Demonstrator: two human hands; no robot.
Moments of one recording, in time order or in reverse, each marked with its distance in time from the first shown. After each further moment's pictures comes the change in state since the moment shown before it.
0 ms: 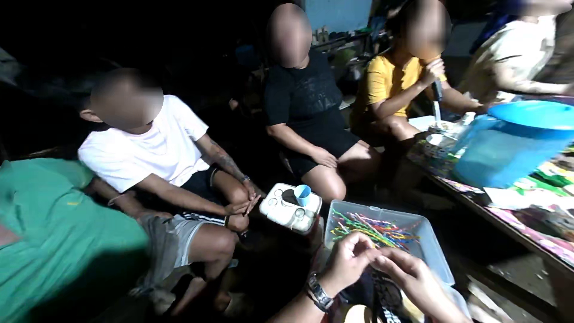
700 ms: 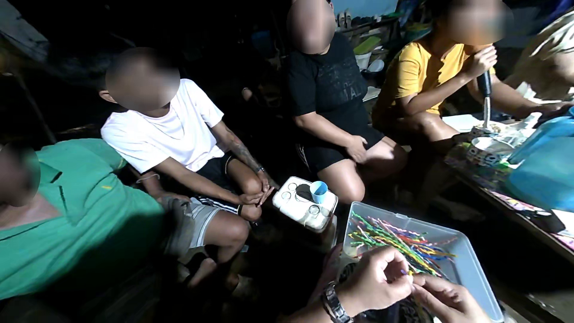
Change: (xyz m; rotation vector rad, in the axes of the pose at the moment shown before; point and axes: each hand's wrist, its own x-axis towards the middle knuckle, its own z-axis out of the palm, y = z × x) left_hand -0.002 0.005 0.001 0.009 -0.107 0.002; right_hand -0.003 -0.014 -0.009 0.065 -0.126 0.089
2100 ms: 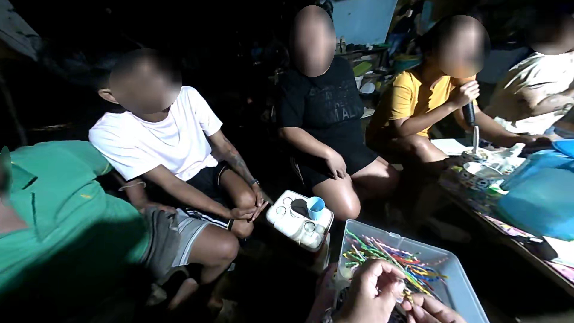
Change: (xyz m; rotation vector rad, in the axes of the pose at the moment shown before) left_hand -0.001 0.004 -0.009 -0.054 0.216 -0.036; right_hand 0.011 0.011 0.006 0.250 -0.095 0.103
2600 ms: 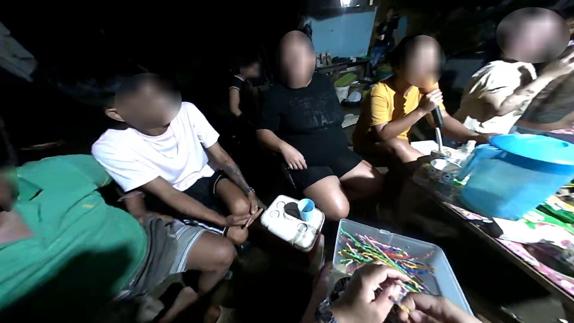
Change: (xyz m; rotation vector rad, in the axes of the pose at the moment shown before) left_hand -0.005 -0.010 0.017 0.143 -0.253 0.340; right_hand -0.024 -0.039 -0.042 -0.440 -0.407 -0.053
